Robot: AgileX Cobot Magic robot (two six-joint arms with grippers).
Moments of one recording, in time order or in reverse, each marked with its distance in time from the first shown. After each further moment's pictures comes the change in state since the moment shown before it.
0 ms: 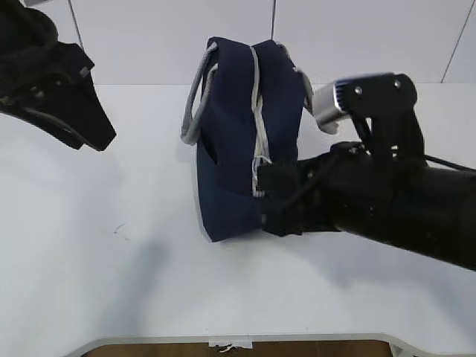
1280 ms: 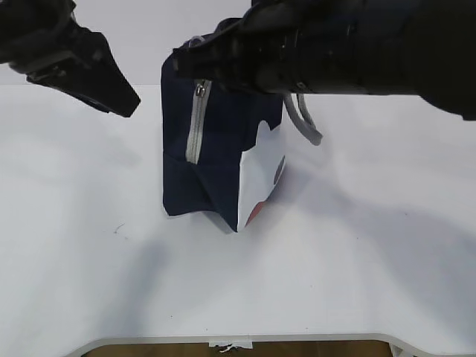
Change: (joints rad) left arm 0.000 0.000 0.000 -0.068 -0.163 0.210; right arm -0.003 0.155 -0.529 0.004 0.313 -0.036
